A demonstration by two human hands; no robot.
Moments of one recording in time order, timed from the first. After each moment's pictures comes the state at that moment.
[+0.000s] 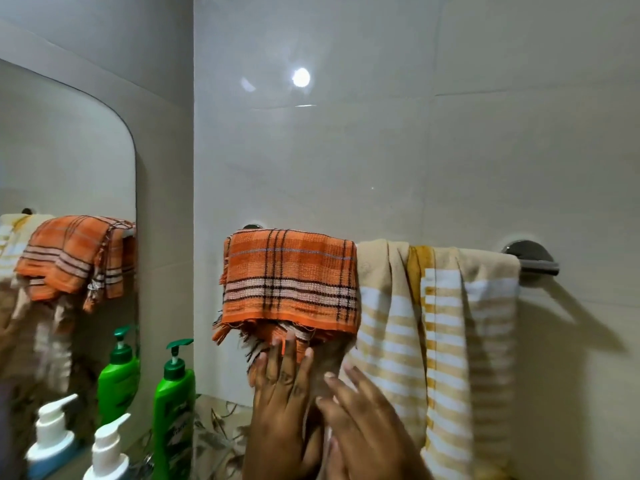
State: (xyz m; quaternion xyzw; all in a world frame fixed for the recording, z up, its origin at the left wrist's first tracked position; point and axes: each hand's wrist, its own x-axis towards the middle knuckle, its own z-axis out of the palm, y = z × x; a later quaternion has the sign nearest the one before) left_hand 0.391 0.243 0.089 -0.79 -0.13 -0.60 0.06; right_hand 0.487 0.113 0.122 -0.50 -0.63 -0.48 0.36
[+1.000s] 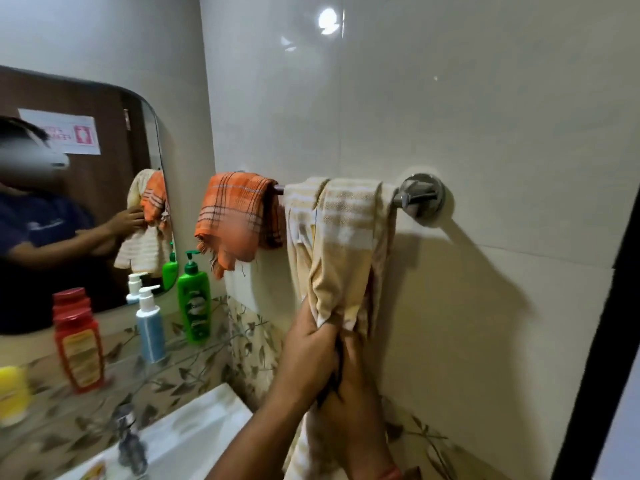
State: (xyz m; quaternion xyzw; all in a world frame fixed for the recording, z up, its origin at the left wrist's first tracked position) left_hand 0.587 0.026 0.148 -0.62 -0.40 -0.58 -0.35; right_hand 0.664 0.012 0.075 -0.45 -0.67 0.19 0.56
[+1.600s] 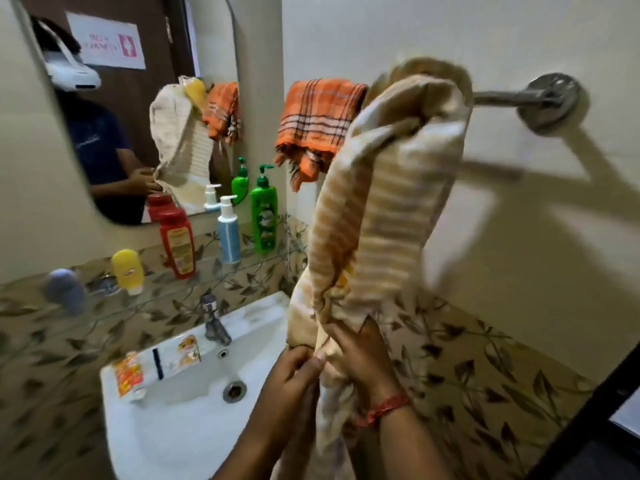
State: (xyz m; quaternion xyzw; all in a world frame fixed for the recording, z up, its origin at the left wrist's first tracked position) left_hand 0.437 -0.088 0.007 -0.49 -0.48 -0.55 -0.47; right_hand 0.560 -0.040 0.034 -0.50 -0.55 0.45 0.50
